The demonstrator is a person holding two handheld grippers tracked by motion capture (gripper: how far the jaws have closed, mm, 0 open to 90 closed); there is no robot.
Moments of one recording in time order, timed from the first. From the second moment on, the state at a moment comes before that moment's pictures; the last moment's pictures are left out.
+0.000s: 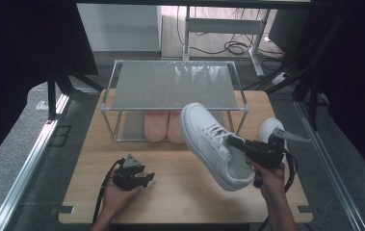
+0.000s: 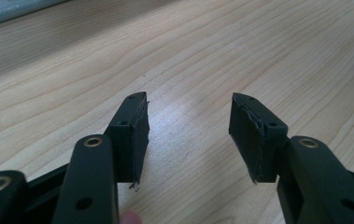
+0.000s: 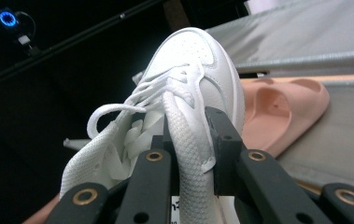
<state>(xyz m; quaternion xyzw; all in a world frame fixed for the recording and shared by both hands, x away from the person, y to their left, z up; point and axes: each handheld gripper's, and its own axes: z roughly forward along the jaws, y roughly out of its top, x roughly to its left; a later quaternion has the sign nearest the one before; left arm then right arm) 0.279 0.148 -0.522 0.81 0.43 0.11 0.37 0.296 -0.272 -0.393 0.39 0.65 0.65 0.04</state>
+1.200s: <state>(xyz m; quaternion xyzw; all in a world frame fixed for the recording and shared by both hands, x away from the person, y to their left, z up) 0.278 0.147 -0.522 0.82 0.43 0.10 0.37 0.360 -0.241 -0.340 0.41 0.59 0.69 0.05</state>
